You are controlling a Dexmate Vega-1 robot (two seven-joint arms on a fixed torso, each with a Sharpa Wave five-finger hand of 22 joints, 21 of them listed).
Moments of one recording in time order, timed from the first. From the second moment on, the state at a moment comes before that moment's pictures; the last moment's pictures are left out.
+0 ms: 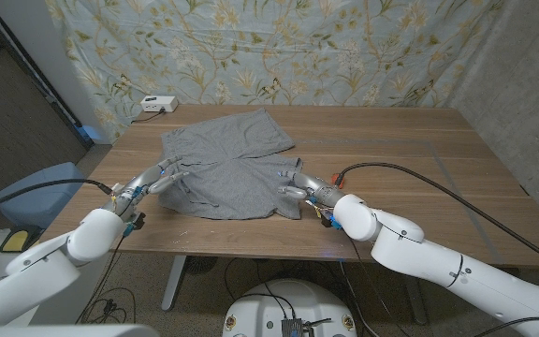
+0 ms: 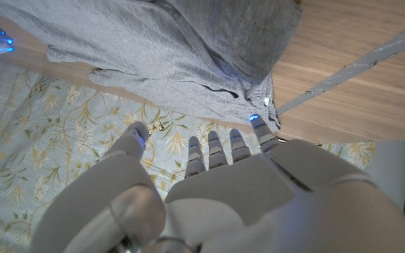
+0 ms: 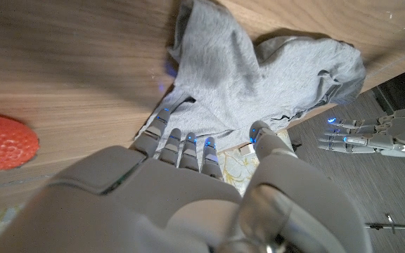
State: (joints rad) left arm 1.60 1.01 -0.07 -1.94 0.02 0.03 0.27; left_hand 0.35 0.10 0.56 -0.10 0.18 0.06 -0.06 0.21 0.17 0.01 0.00 0.24 0.18 -0.05 0.09 0.19 0.18 -0.14 0.20 0.55 0.18; right arm -0.89 -0.77 -0.86 -2.16 -0.27 -0.58 -0.01; right_hand 0.43 0.19 0.50 -0.08 0.18 0.07 -0.01 0.20 0.18 0.04 0.06 0.23 0.19 0.01 0.05 0.23 0.21 0.19 0.05 0.22 0.18
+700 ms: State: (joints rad) left arm 1.65 1.01 -0.13 -1.96 0.11 0.05 0.20; left_hand 0.39 0.06 0.55 -0.15 0.18 0.07 -0.06 0.21 0.17 0.01 -0.01 0.23 0.18 -0.05 0.09 0.19 0.18 -0.14 0.20 0.52 0.18; right arm -0.88 -0.74 -1.03 -2.17 -0.61 -0.70 0.04; right_hand 0.68 0.07 0.50 -0.19 0.21 0.23 -0.02 0.22 0.18 0.21 0.03 0.27 0.19 0.19 -0.02 0.25 0.20 0.33 0.02 0.24 0.18
